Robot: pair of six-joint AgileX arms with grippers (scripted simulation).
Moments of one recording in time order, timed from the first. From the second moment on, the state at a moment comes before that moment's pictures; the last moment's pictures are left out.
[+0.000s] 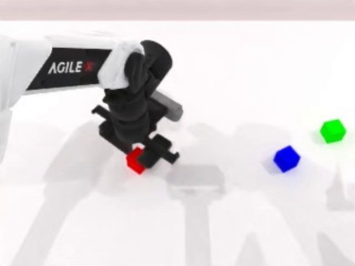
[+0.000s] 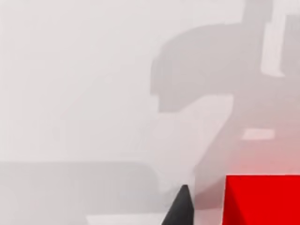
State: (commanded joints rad) left arm -0.52 2.21 1.47 -0.84 0.00 0.19; right arm 0.00 0.00 0.00 0.00 0.00 0.00
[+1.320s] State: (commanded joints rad) left arm -0.51 2.08 1.65 -1.09 0.01 0.18; right arm 0.00 0.00 0.00 0.00 0.00 0.00
